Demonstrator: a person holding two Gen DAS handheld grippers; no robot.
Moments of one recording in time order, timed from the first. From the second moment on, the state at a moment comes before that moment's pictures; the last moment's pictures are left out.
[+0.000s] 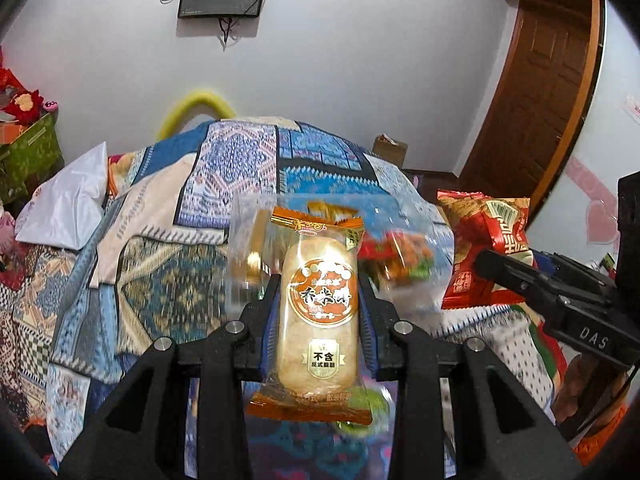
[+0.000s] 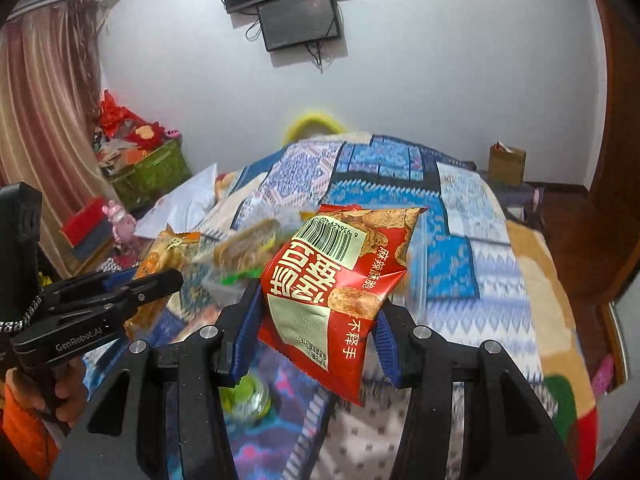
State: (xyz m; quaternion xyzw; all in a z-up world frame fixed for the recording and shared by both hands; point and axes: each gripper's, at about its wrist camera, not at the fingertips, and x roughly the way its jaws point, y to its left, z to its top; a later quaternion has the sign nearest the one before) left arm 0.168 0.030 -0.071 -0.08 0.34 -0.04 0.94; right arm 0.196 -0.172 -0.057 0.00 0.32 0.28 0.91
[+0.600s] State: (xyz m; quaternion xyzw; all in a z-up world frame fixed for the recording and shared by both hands) left arm 0.291 0.041 -0.107 -0.08 0.38 -0.01 0.92; right arm 0.290 -0.128 -0.088 0.00 0.36 0.28 0.89
